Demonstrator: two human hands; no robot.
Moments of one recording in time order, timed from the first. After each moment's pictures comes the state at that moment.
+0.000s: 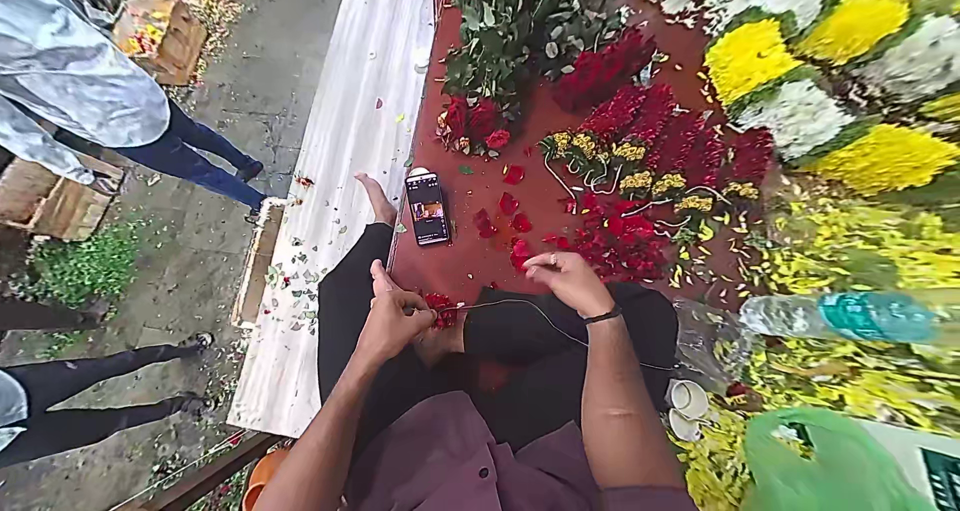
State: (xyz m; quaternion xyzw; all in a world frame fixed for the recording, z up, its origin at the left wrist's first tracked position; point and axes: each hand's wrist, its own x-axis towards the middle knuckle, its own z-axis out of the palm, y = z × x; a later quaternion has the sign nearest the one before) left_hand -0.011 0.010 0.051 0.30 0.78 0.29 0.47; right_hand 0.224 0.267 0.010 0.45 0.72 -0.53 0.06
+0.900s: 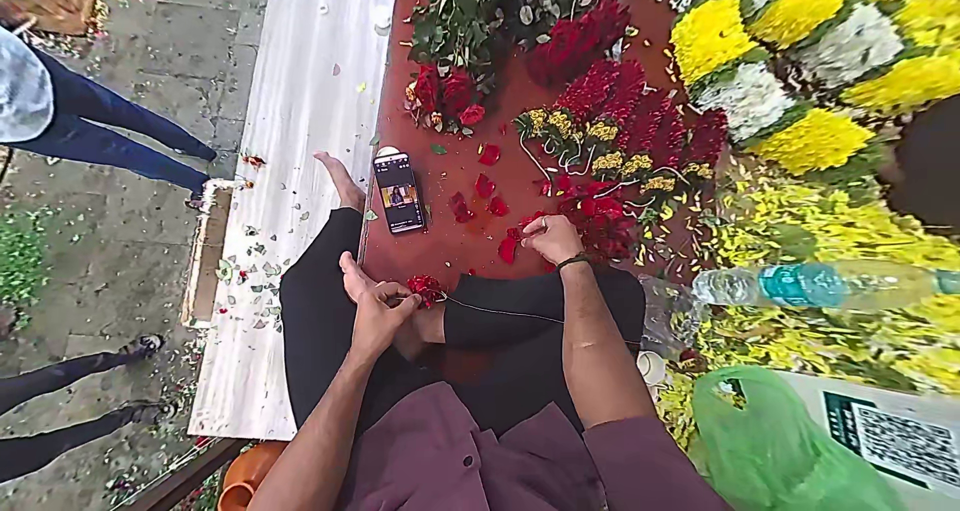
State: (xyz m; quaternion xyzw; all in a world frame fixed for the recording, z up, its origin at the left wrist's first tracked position) left_hand 0.012 0.006 -0.011 0.24 0.74 0.44 0.44; right_hand 0.227 0.330 -0.062 0.58 0.73 -0.34 0.13
